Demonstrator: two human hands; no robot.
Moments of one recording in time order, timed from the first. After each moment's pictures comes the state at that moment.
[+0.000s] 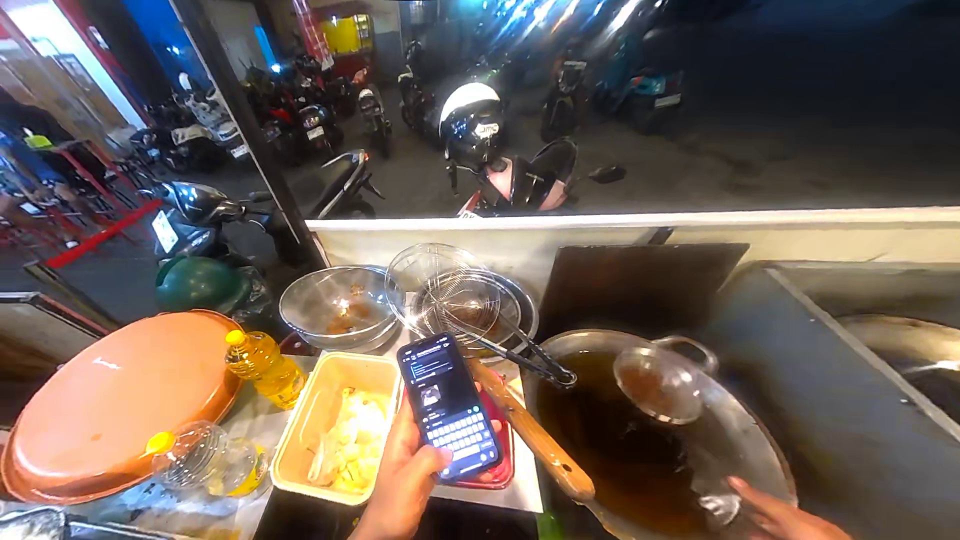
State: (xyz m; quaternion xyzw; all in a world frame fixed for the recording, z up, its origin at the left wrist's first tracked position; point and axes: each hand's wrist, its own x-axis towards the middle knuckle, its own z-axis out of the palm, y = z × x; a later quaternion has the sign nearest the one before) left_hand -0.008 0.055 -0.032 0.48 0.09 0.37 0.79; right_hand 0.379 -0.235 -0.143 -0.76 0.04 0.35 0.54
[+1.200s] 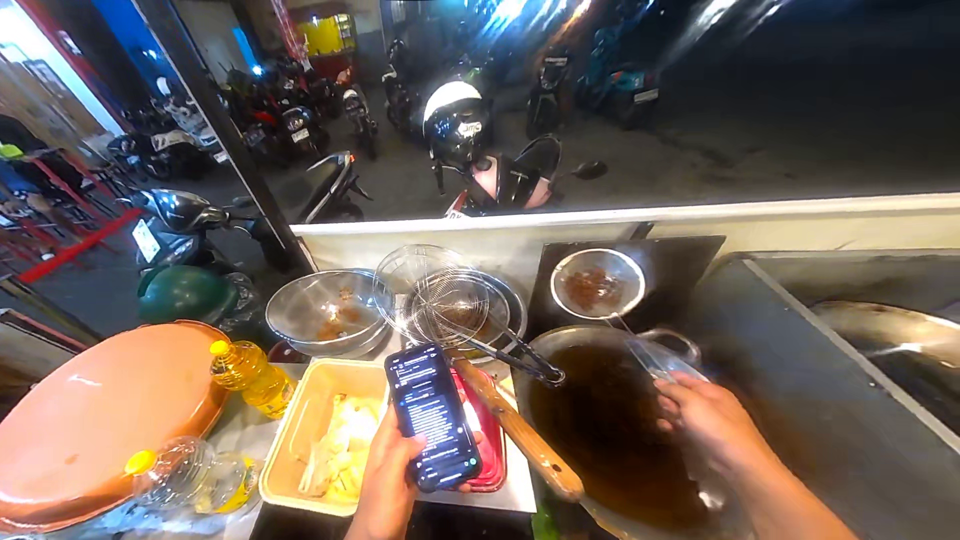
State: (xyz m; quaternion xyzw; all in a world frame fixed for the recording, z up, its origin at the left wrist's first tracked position) left_hand -0.006 0.056 -0.030 0.45 0.17 0.36 0.80; right_hand 0.375 -0.105 -0.066 -0.78 -0.12 0.26 0.55
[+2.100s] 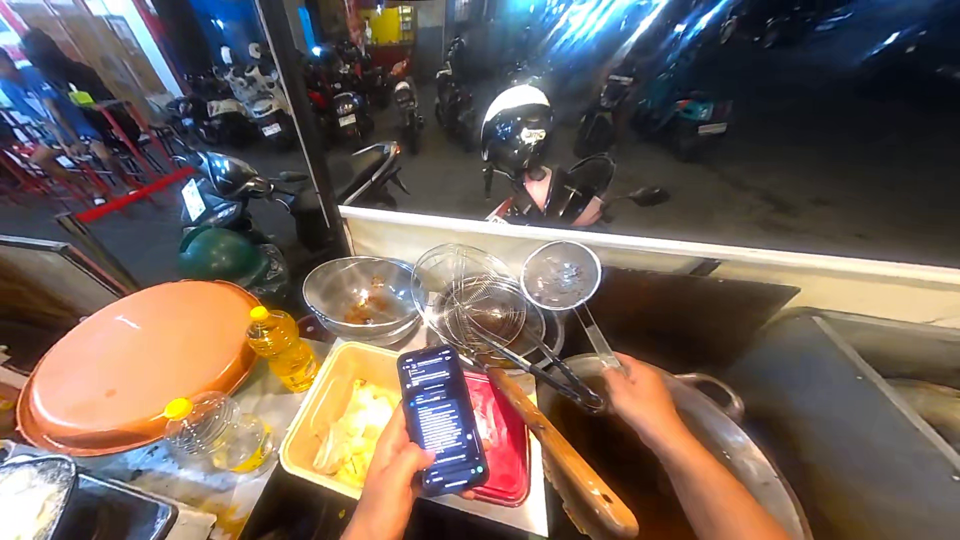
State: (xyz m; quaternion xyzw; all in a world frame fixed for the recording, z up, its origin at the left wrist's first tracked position) left_hand -0.043 0.066 -0.038 0.45 0.15 0.39 0.79; right_hand 0.338 0.011 -0.072 -0.83 -0.33 0.18 0.41
